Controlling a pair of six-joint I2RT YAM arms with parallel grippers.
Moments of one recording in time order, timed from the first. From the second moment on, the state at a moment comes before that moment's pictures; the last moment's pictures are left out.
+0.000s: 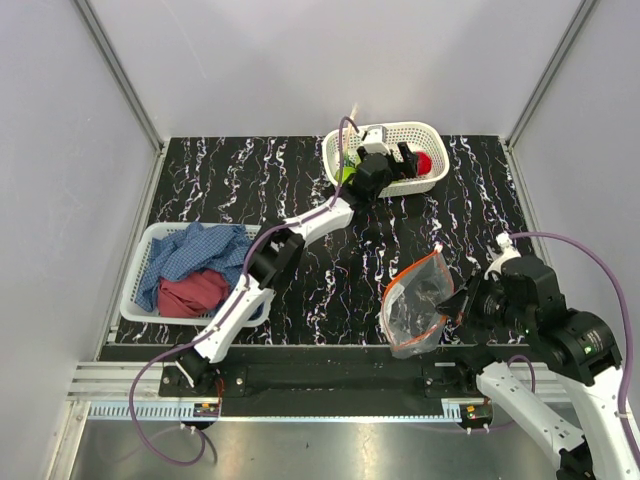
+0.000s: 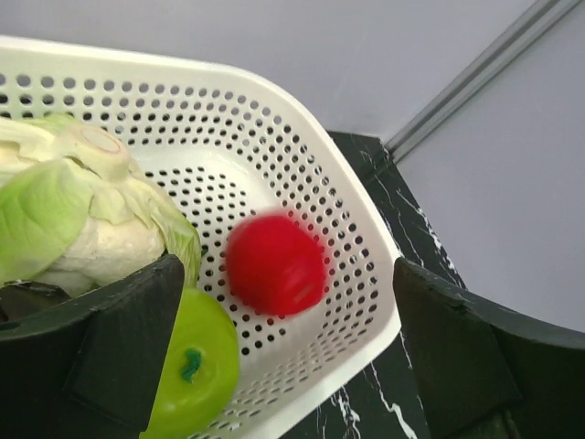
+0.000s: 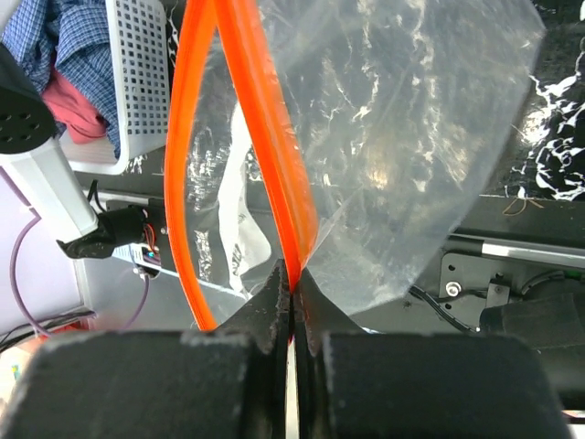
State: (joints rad) left arm -0.75 2.66 2.28 0.34 -0.27 -0.57; right arm 0.47 0.57 1.12 -1.29 -0.15 0.74
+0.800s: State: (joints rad) left arm -0.79 1.12 1.20 -0.04 -0.08 -0.59; right arm 0.47 1.18 1.18 -1.00 -0.02 0.66
